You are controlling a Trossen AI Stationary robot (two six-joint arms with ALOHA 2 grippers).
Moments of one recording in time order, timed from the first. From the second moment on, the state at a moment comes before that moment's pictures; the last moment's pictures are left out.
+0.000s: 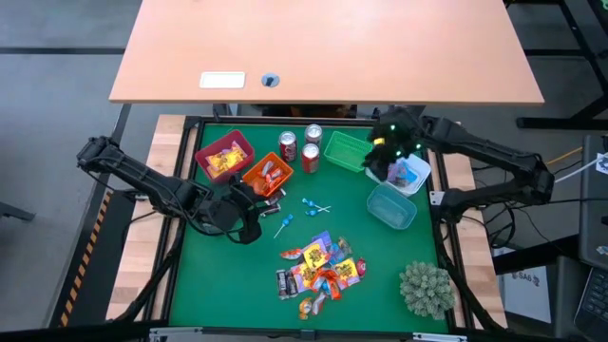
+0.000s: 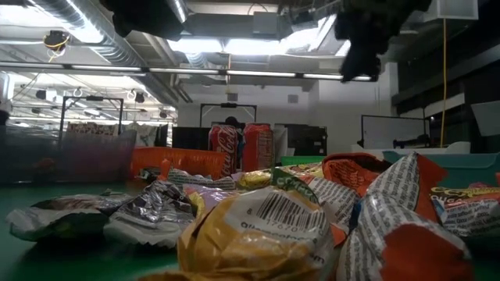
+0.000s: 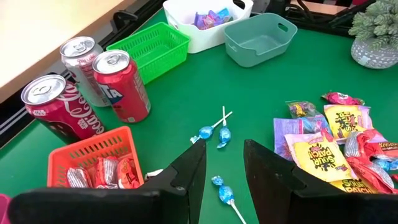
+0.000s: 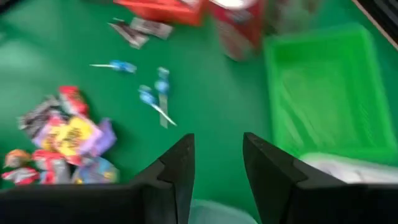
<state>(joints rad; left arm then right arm) -0.39 1.18 0.91 -0.45 -0.68 -0.51 -0.42 1.21 1.13 -0.83 -0.28 0.09</state>
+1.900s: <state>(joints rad) -0.39 1.18 0.91 -0.44 -0.69 -0.51 0.03 1.90 1.13 -0.23 0.00 -0.22</state>
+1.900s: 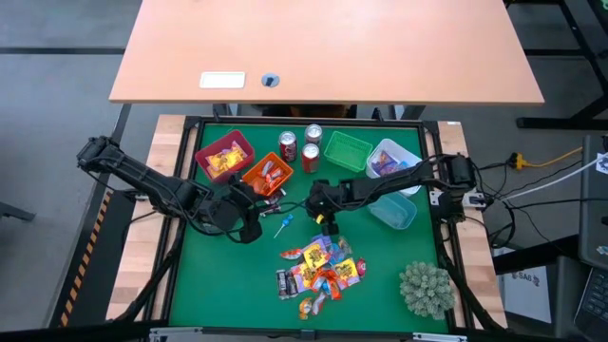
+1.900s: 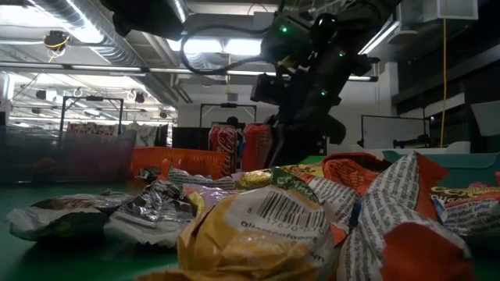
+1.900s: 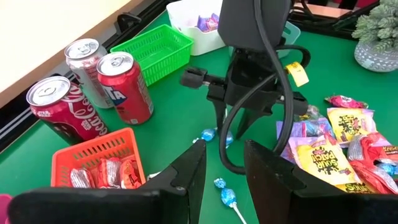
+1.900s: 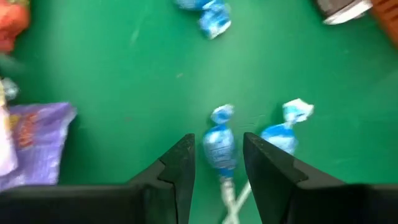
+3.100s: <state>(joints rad) -0.39 1.18 0.91 -0.43 -0.69 -0.52 0.03 1.93 1.13 -0.23 0.02 -0.24</state>
